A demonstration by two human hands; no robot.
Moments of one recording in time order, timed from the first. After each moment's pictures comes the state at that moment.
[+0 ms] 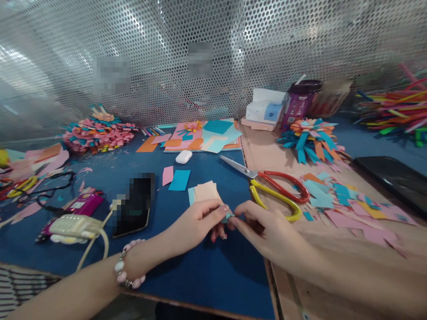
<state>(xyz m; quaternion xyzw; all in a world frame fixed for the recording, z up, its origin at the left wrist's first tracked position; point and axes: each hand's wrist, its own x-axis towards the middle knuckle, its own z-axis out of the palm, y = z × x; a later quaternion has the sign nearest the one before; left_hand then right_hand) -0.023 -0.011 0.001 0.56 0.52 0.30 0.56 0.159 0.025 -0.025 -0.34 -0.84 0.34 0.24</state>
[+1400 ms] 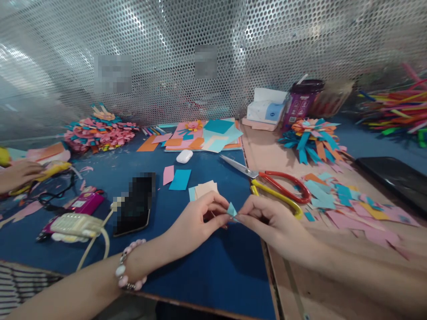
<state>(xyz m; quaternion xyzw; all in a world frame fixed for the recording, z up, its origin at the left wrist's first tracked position) -0.025 -0.013 -0.001 0.60 0.53 0.34 0.50 0.162 0.037 -0.012 -0.31 -0.76 0.51 0.25</state>
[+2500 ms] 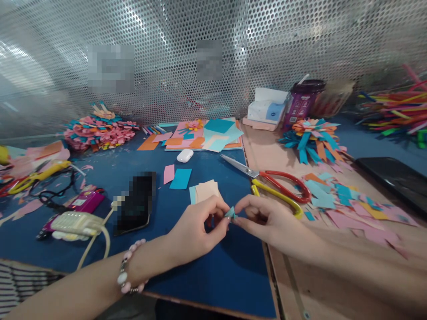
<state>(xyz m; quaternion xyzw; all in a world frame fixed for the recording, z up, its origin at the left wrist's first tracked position) -0.026 -0.024 -0.006 0.73 0.53 0.31 0.30 0.160 0.039 -0.013 -0.33 -0.78 0.48 0.22</state>
